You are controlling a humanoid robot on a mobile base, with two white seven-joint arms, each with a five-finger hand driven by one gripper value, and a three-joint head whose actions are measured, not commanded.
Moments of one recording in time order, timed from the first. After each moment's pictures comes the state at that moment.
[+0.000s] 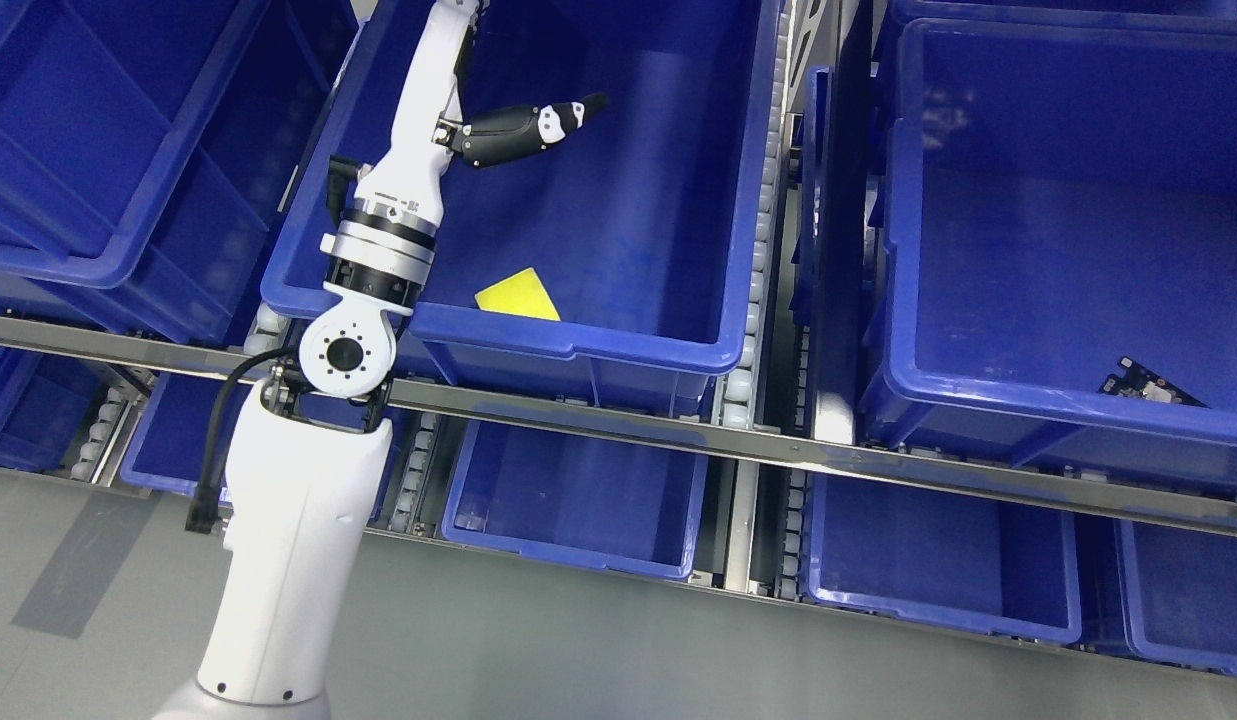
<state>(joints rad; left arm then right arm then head) -0.58 0.00 -0.23 -1.57 -0.19 -0.13 -0.02 0.00 0.00 -0.09 0.00 0.00 -0.10 0.02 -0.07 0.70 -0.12</state>
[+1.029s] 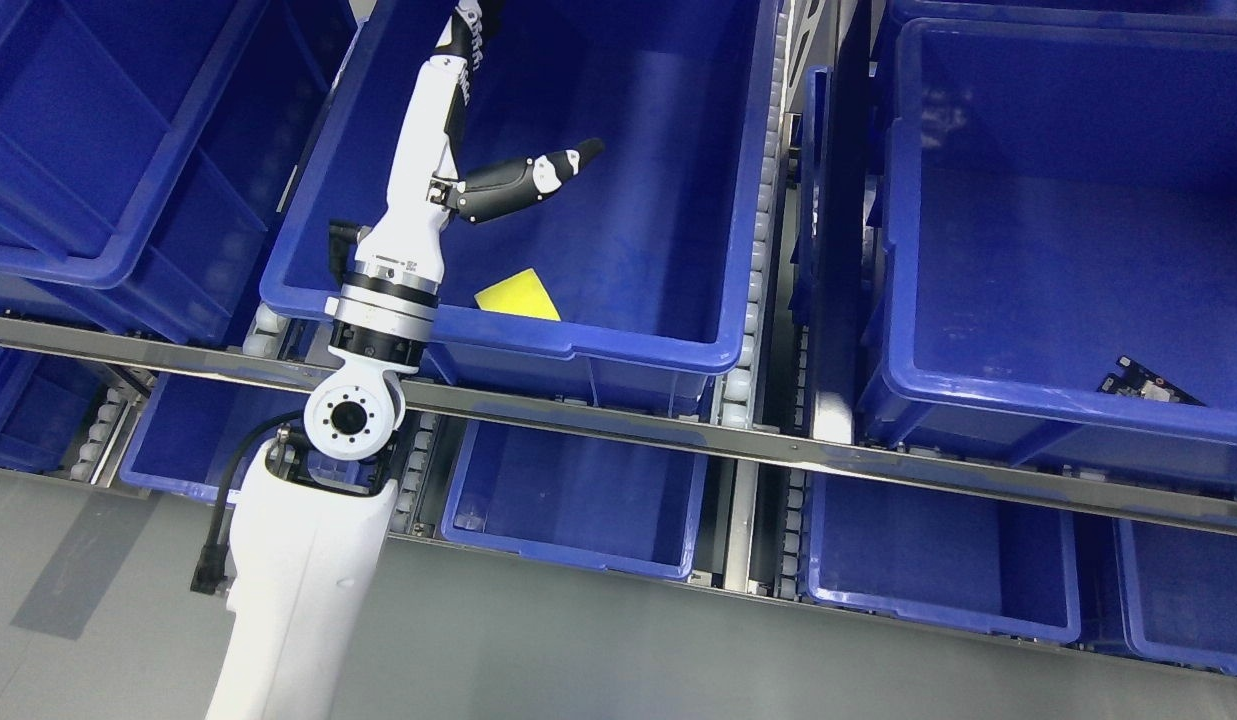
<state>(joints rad) -0.47 0.00 -0.23 -1.67 -0.16 -0.13 0.00 0.00 0.00 -0.09 0.00 0.00 -0.10 0.02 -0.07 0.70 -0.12</state>
